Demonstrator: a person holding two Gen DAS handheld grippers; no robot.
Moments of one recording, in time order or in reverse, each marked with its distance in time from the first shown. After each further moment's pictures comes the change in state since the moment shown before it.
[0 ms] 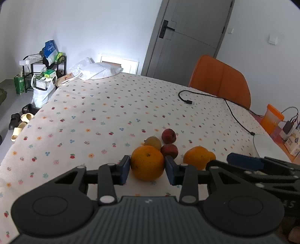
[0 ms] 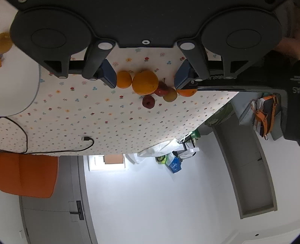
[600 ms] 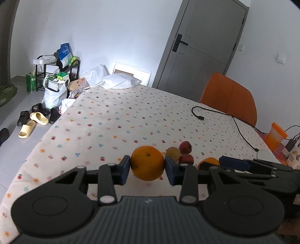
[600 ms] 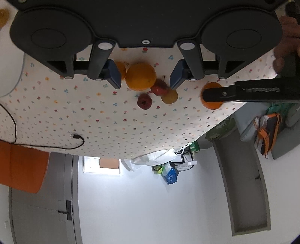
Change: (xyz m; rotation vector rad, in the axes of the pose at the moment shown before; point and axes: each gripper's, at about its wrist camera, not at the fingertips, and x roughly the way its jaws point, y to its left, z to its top) left arm -0.030 0.028 0.001 -0.077 -0.072 0.037; right arm 0.028 0.016 0.010 -0.113 0.051 -0.019
